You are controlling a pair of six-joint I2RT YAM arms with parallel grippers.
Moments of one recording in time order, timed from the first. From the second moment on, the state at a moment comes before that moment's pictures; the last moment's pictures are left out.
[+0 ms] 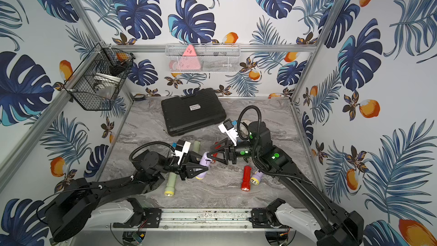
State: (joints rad) left arm -0.70 1.23 0.39 1.15 0.83 -0.57; right arm 0.59 1.01 0.92 -0.22 -0.93 0.38
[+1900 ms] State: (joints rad) left arm -0.64 1.09 0.51 0.82 0.92 -0.59; right arm 0.63 1.07 0.93 -0.01 -0.90 0.37
